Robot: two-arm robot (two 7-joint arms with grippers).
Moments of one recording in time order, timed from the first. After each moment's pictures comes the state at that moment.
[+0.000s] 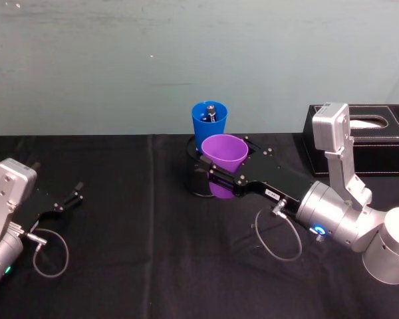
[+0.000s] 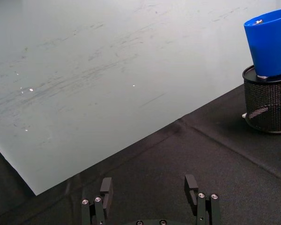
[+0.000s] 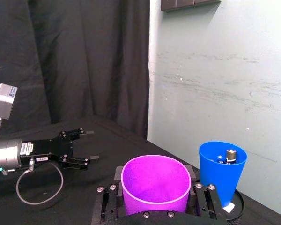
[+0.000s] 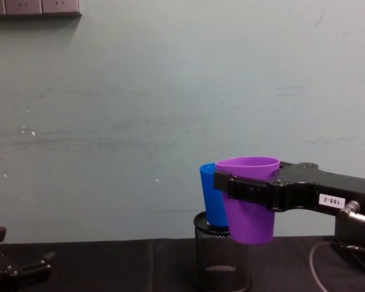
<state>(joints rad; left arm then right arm) -0.20 0.60 0.45 -1.41 -0.25 -0.12 0.03 0.30 0.41 -0.40 -1.52 0.44 -0.02 0.52</state>
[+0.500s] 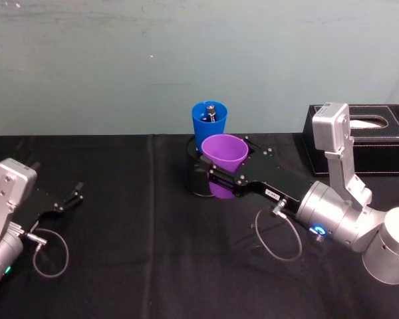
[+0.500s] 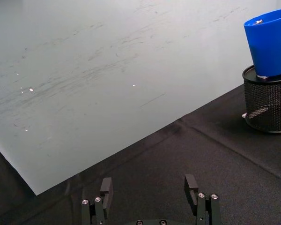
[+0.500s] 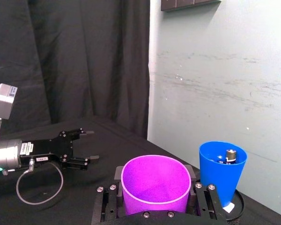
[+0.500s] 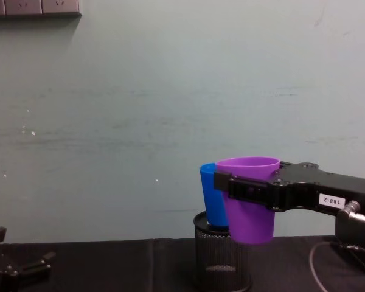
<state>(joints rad) -0.20 0.60 0.45 -1.41 -0.25 -0.12 0.03 0.30 0.41 -0.40 -1.52 0.44 -0.02 0.52</state>
